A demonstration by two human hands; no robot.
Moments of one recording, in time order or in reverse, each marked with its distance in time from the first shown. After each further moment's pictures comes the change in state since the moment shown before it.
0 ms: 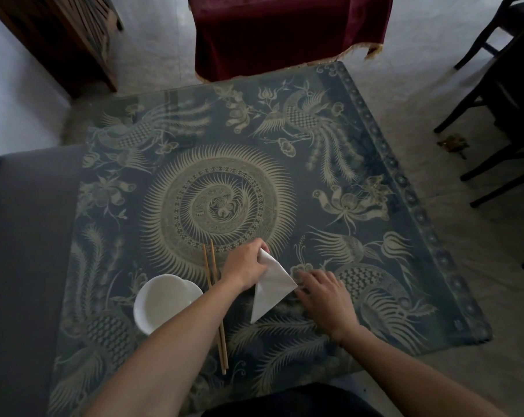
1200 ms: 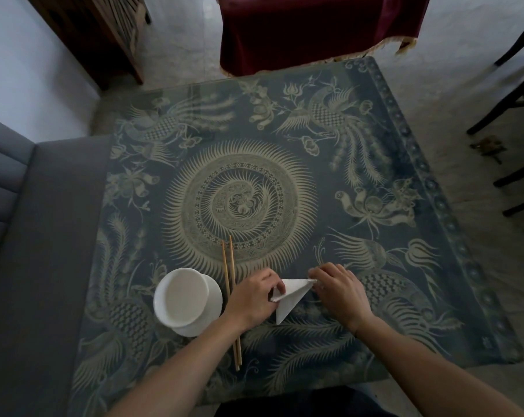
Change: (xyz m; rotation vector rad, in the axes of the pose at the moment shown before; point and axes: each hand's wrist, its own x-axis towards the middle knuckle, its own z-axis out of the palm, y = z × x) left_hand -0.060 -0.031 0.021 0.082 0.060 0.287; right_hand 0.027 0.002 -0.002 0.009 0.028 -0.164
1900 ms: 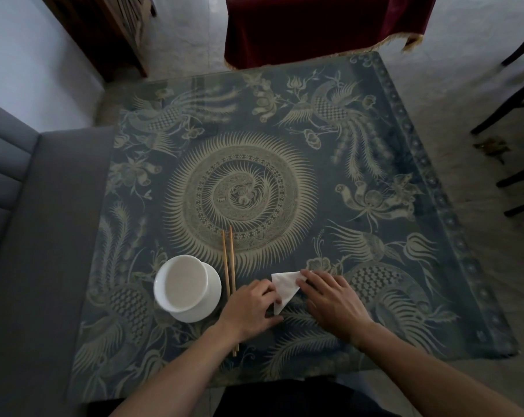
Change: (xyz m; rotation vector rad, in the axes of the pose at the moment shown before) left_hand -0.036 -0.001 0.018 0.179 -0.098 0.092; right_hand -0.032 -0.007 0.001 -0.207 -0.186 -0.246
